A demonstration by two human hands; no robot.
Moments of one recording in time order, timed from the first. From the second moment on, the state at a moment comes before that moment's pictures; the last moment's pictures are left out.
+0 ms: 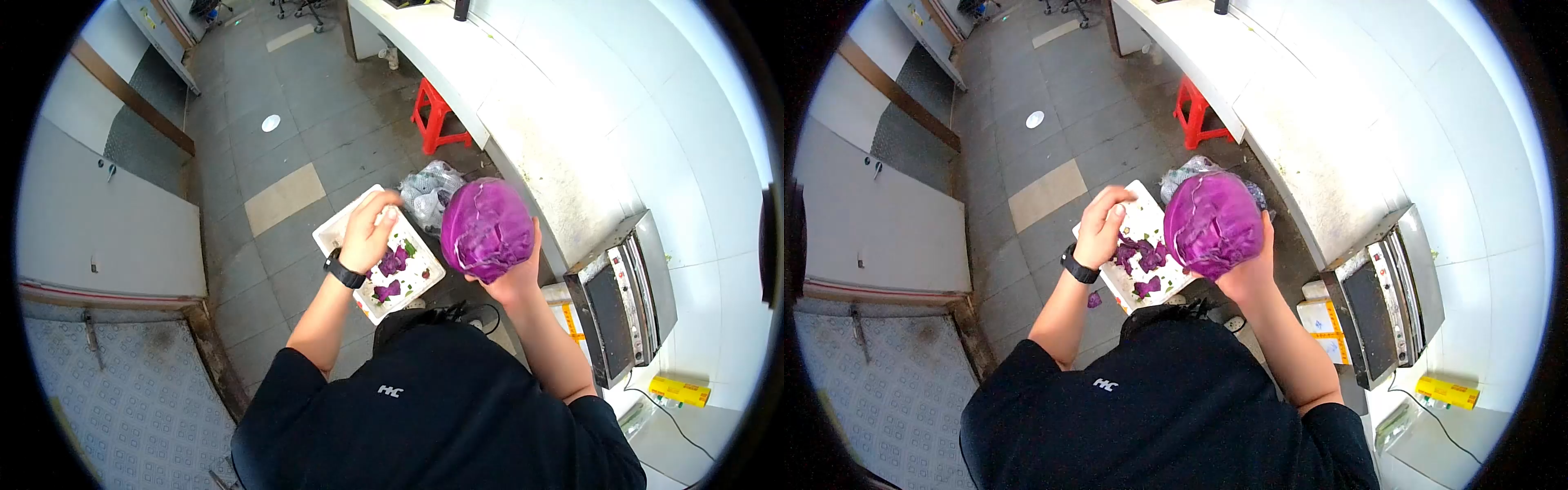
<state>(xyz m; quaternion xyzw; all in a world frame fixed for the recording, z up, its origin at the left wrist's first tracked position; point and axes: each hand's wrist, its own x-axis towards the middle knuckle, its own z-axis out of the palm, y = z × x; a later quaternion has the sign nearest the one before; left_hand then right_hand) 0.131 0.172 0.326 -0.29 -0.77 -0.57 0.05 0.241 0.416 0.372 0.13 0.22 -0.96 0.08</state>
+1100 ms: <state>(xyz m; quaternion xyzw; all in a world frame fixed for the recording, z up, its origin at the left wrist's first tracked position) 0.149 0.273 0.416 -0.64 -0.52 -0.51 0.23 0.299 0.447 0.351 -0.03 0.24 -0.97 0.08</state>
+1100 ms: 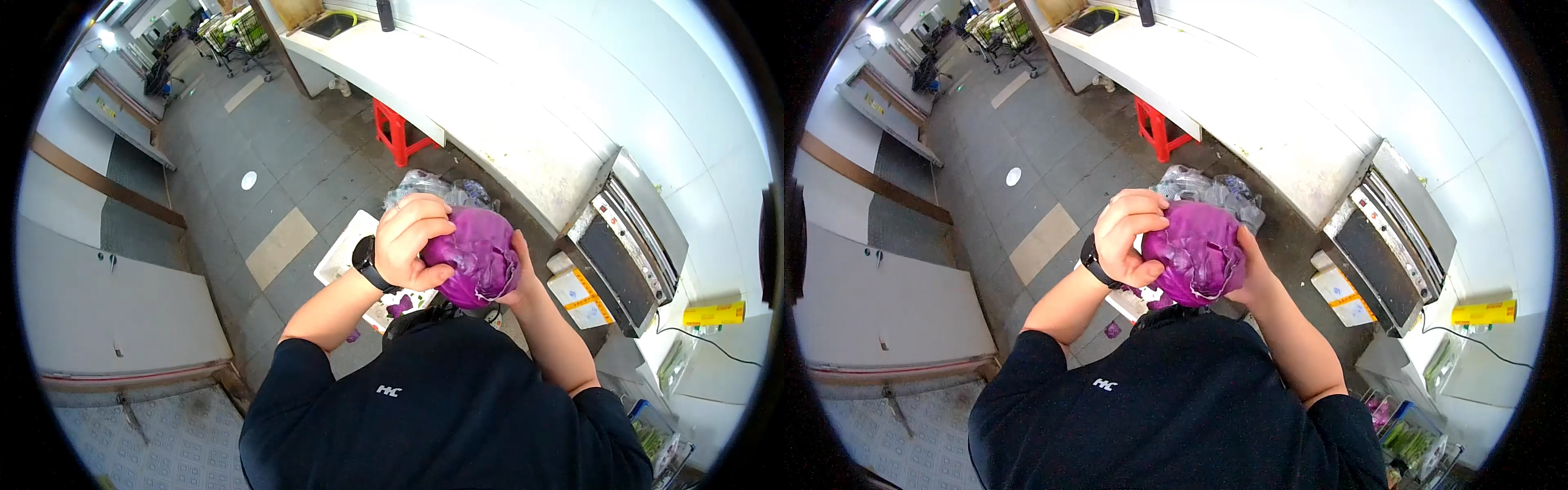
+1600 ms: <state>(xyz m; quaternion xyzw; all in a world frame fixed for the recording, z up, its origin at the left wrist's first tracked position) 0.142 0.274 0.430 -0.71 -0.45 -0.52 0.15 0.289 0.440 0.340 -0.02 0.20 -0.97 0.12</state>
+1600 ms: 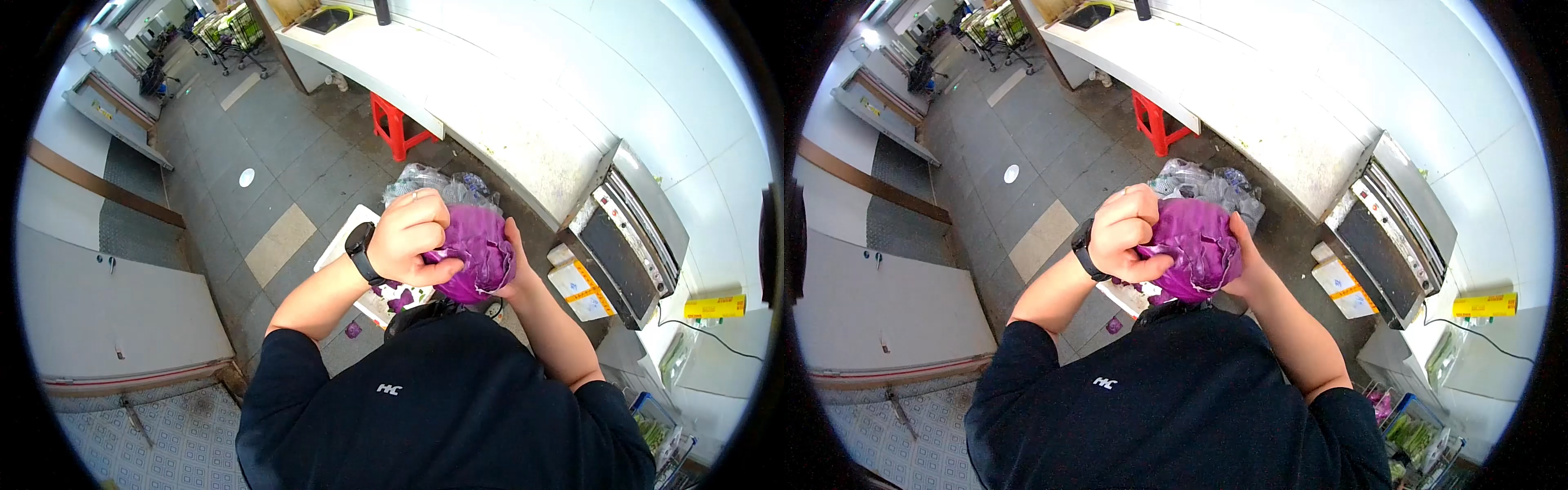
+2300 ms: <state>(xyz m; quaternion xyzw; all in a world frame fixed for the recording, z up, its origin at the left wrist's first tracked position) 0.163 0.220 0.423 -0.70 -0.59 -0.30 0.26 0.269 0.416 0.390 0.15 0.22 -0.96 -0.07</state>
